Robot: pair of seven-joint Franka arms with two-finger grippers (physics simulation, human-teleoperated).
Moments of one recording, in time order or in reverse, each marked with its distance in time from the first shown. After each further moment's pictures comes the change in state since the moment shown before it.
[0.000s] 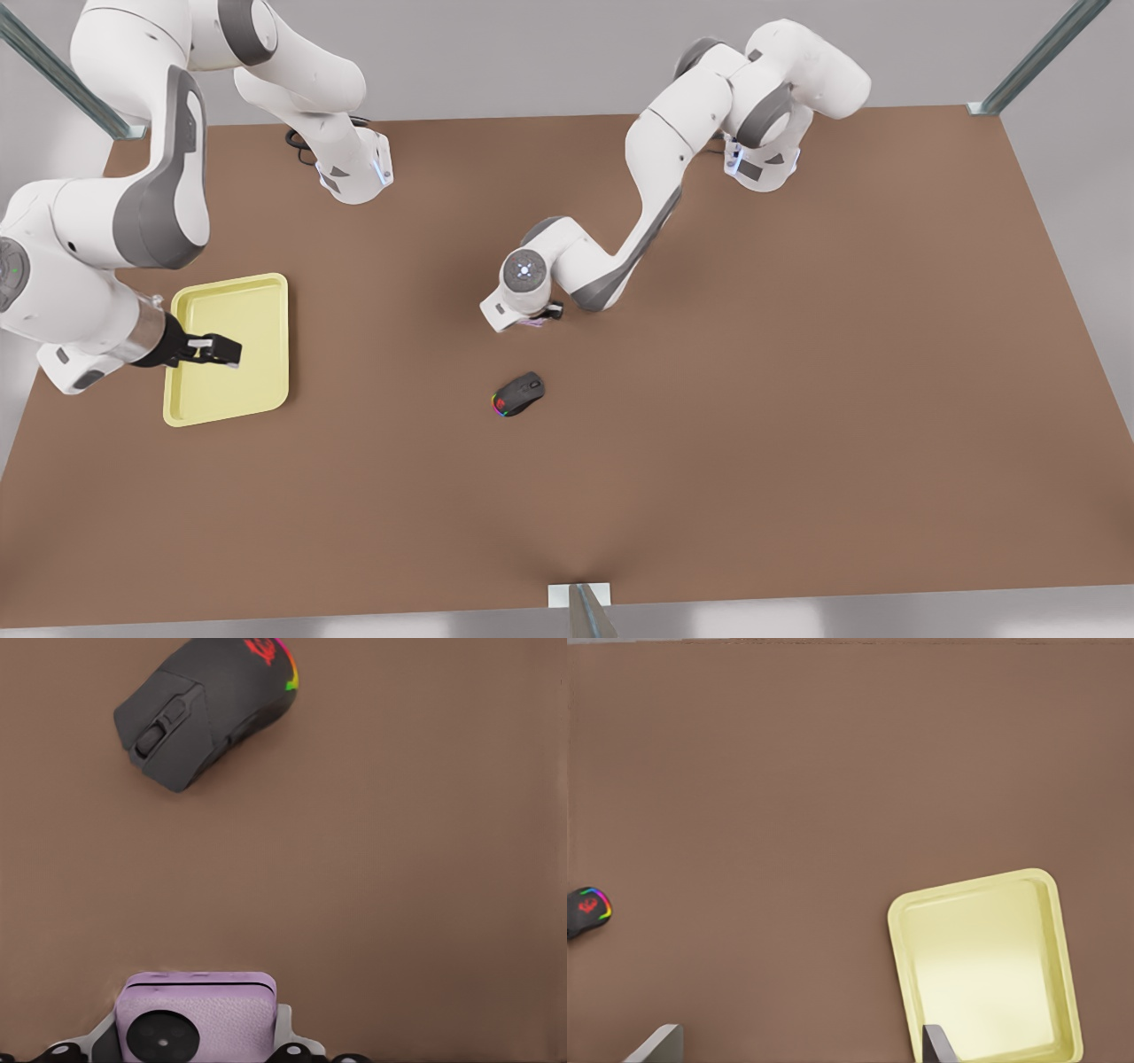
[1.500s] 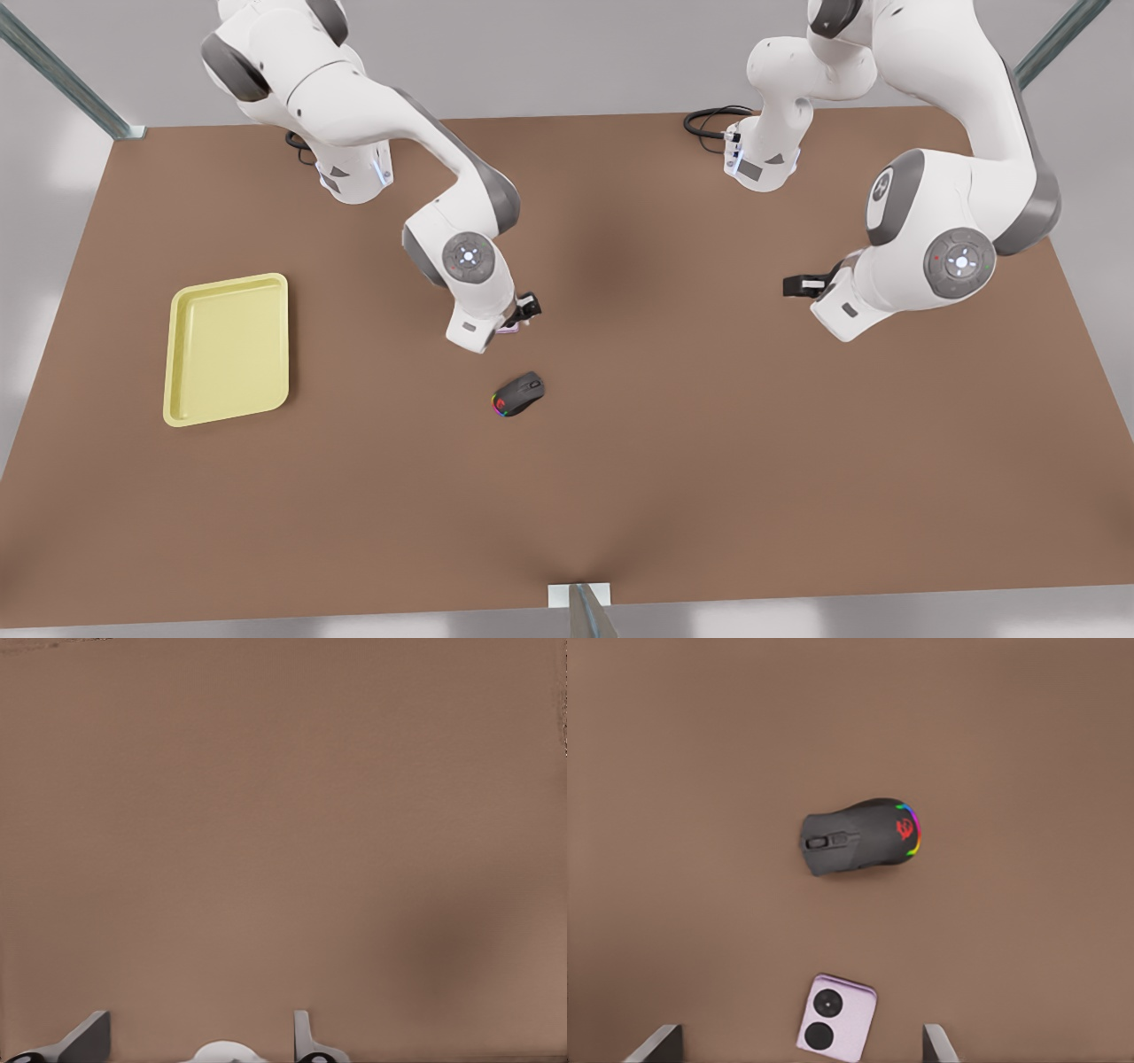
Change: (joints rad) left arm 0.718 -0.642 -0.002 -0.218 0.147 -0.682 0.509; right arm 0.525 0.121 0.140 -0.350 0.014 0.465 0.325
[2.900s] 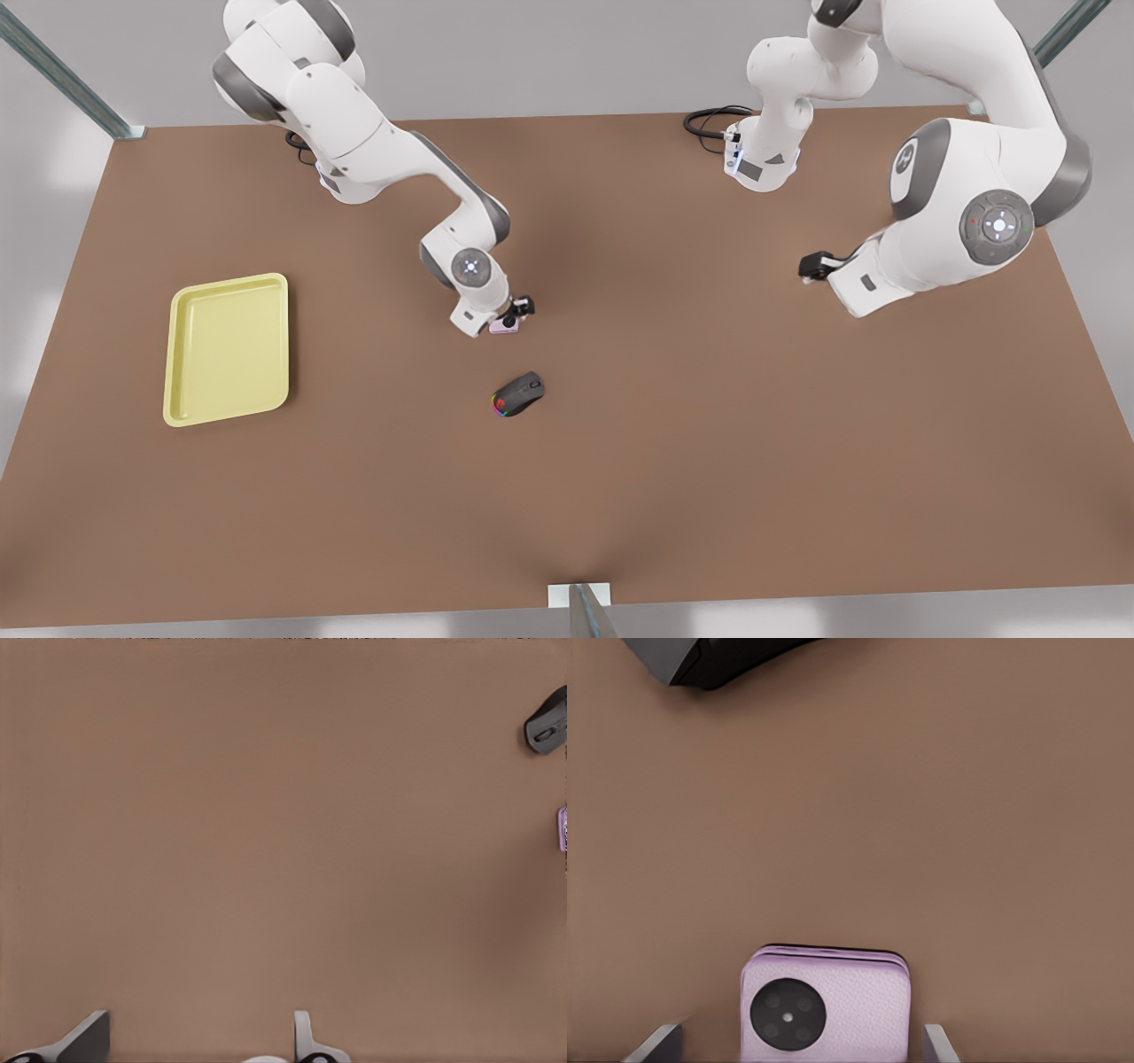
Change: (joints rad) left arm 0.015 -0.062 0.011 0.000 -0.004 0.008 0.199; right arm -0.010 0.064 0.039 -0.508 0.000 0.569 0.242
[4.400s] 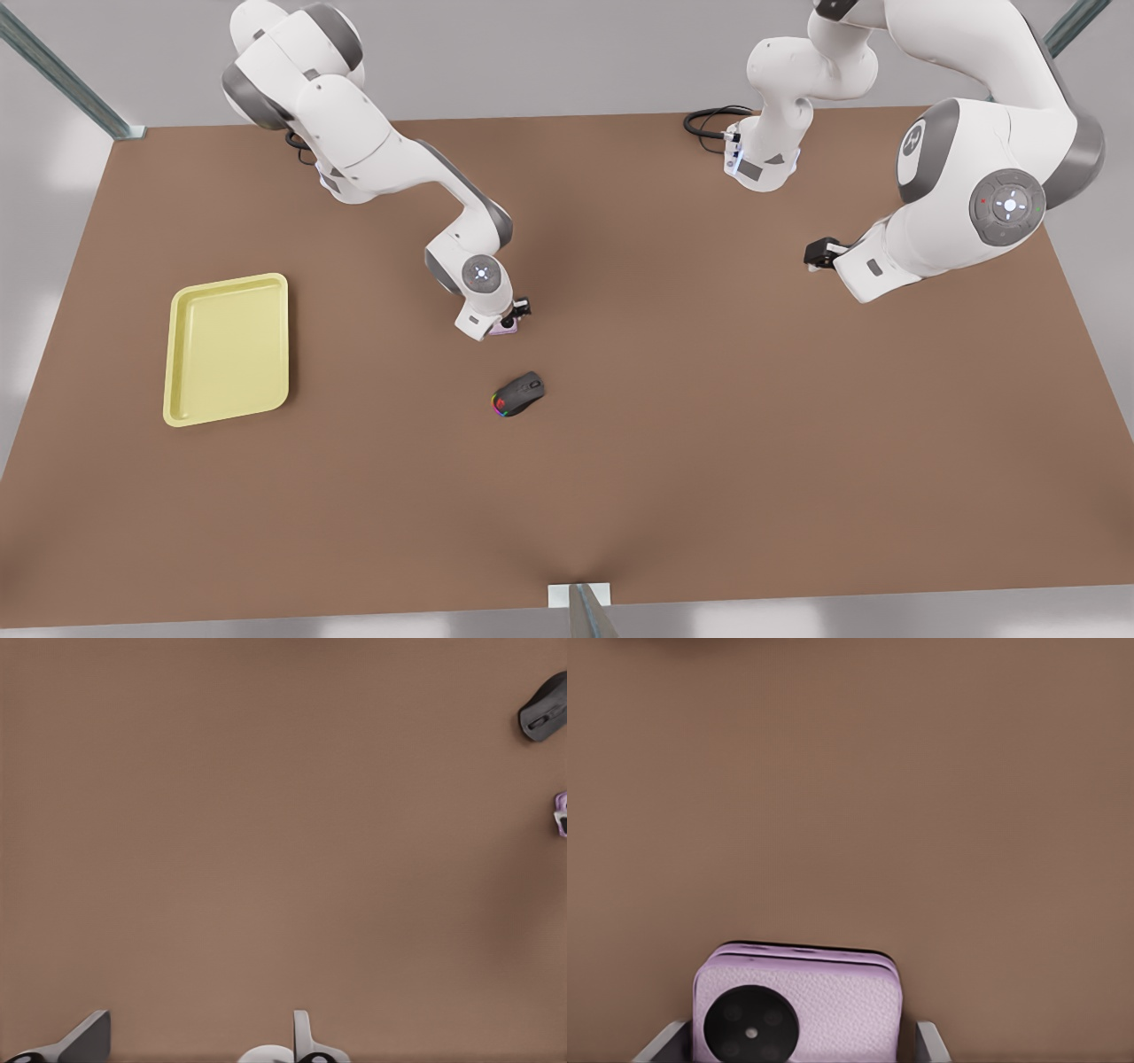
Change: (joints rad) left arm -0.003 -0.024 0.001 0.000 0.004 -0.028 0.016; right arm 0.026 0.050 -0.029 0.028 -0.070 -0.051 -0.016
